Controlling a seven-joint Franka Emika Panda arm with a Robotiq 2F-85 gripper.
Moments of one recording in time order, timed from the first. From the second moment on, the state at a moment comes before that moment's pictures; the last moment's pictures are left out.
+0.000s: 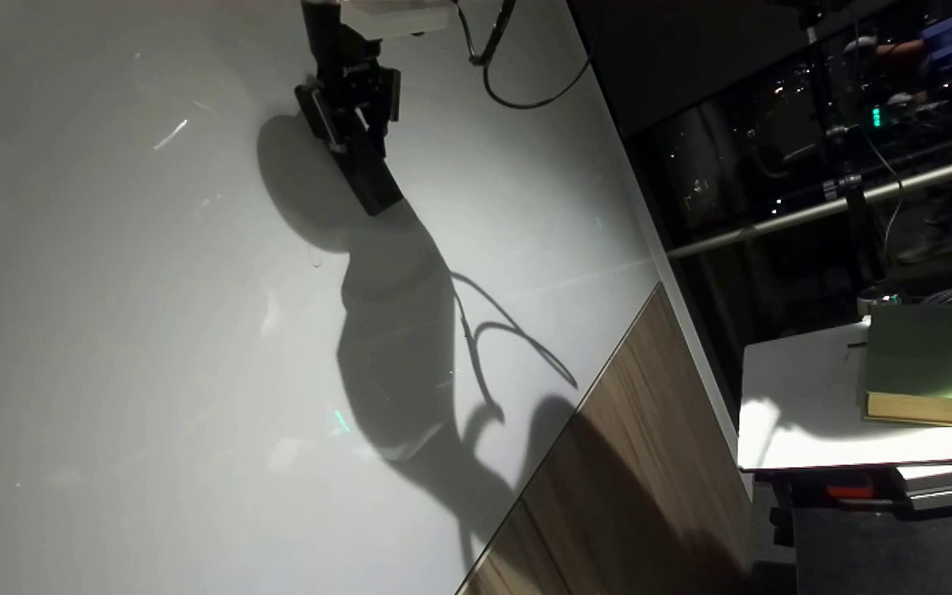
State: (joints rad) arm 0.17 -0.03 0.22 -1.70 -0.49 2.20 0.62
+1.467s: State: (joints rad) arm 0.32 0.13 0.25 -1.59 -0.49 2.27 0.64
